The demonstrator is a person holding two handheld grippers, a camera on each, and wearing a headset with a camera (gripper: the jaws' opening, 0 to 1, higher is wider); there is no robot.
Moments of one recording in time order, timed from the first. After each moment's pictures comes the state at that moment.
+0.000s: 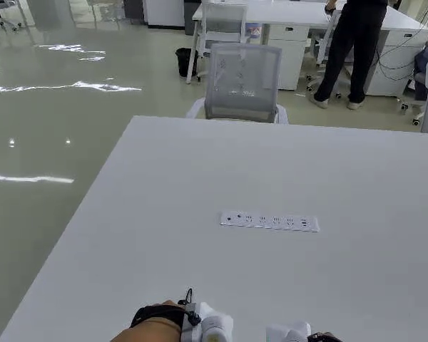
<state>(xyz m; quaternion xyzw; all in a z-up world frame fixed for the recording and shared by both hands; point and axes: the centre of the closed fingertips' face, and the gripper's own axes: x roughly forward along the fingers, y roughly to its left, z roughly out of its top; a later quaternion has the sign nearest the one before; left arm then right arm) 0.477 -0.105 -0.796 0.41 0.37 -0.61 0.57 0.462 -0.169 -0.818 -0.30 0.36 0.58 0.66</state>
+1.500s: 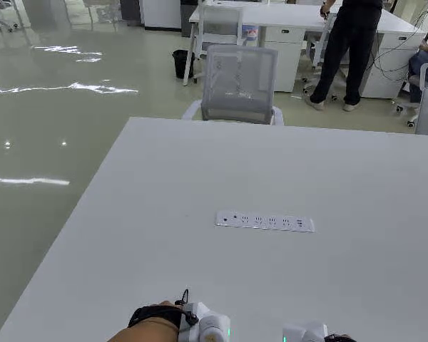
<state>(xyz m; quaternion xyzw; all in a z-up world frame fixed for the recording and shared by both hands) 0.476 -0.106 -0.797 0.41 0.37 -0.60 0.57 0.461 -0.210 -0.816 -0.30 0.38 0.57 0.67</state>
